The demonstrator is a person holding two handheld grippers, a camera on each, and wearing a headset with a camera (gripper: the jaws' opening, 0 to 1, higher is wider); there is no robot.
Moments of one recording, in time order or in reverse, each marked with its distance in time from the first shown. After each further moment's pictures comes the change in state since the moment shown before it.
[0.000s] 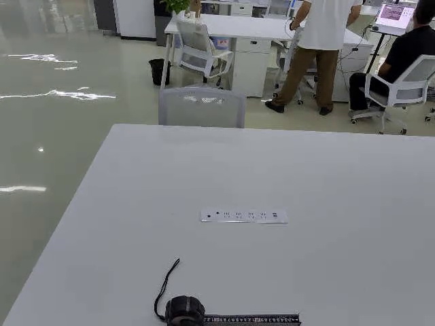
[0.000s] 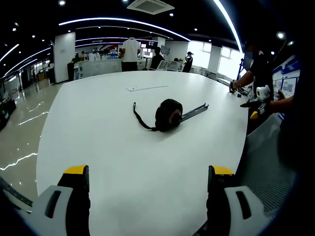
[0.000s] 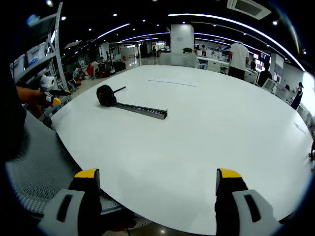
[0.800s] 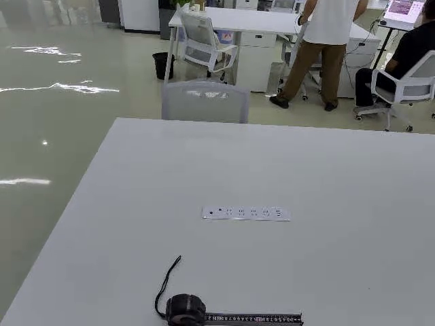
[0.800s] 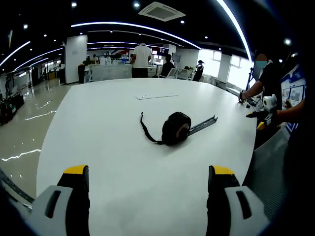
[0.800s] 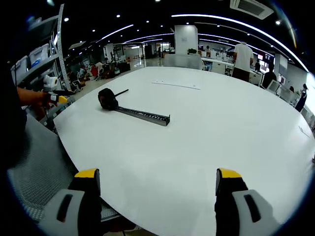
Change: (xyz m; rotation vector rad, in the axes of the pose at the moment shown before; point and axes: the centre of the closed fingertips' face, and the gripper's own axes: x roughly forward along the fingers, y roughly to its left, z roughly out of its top) left arm 0.015 -0.001 0.021 -0.055 -0.057 0.078; right arm 0.018 -0.012 0.012 -0.019 -0.009 0.047
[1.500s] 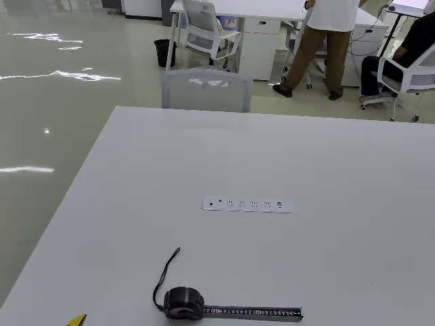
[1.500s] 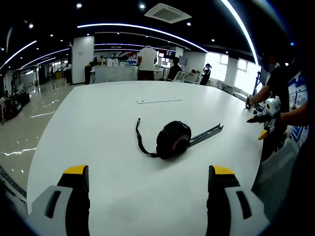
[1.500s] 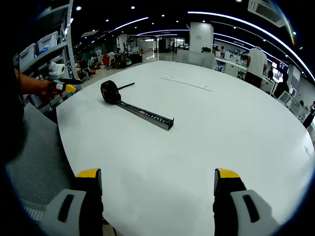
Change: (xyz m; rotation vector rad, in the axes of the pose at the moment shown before) left arm 0.041 -0.021 0.017 -0.039 -0.031 0.064; right arm 0.033 -0.004 0.022 -0.123 0.053 0.077
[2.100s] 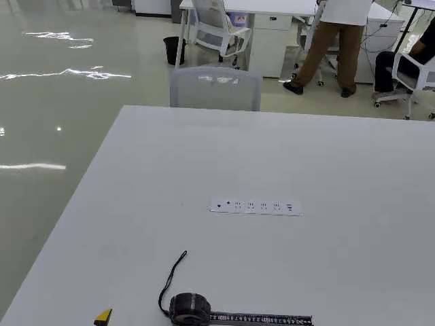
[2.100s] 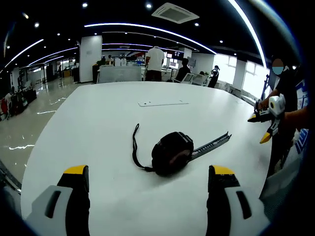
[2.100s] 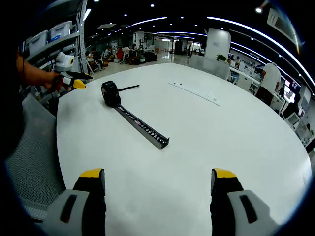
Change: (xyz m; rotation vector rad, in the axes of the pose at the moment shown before) left arm 0.036 -0.020 0.017 -0.037 -0.005 0.074; right arm 0.029 -0.027 0.038 -0.150 0.003 0.062
